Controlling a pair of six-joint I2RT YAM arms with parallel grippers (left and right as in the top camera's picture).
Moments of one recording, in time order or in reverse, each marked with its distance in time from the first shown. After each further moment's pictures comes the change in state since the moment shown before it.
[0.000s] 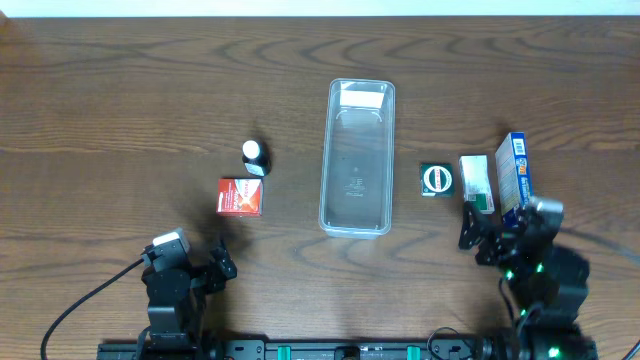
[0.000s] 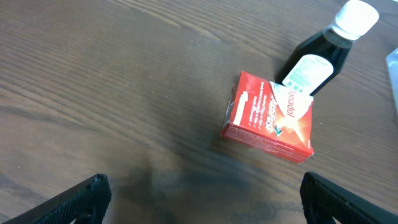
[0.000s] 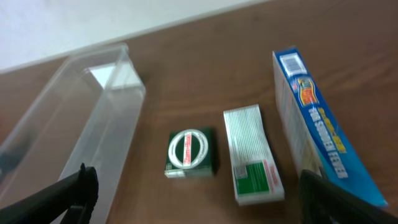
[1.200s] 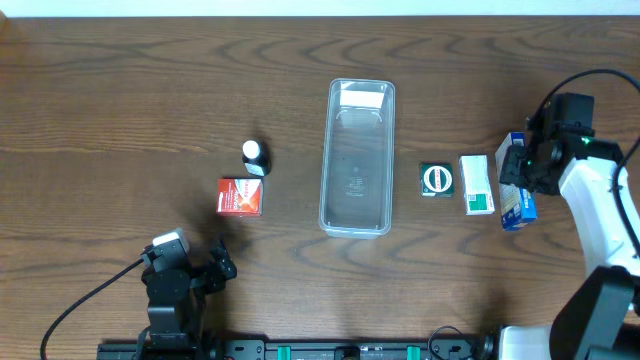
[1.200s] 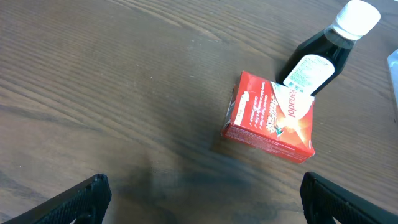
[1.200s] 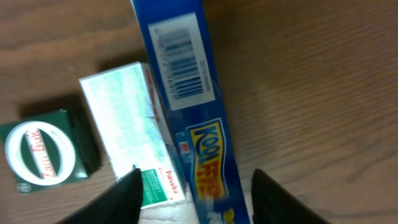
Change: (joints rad) left arm 0.000 0.000 0.000 0.000 -0.003 0.000; right arm -0.122 1.216 0.755 -0.377 0.195 -0.156
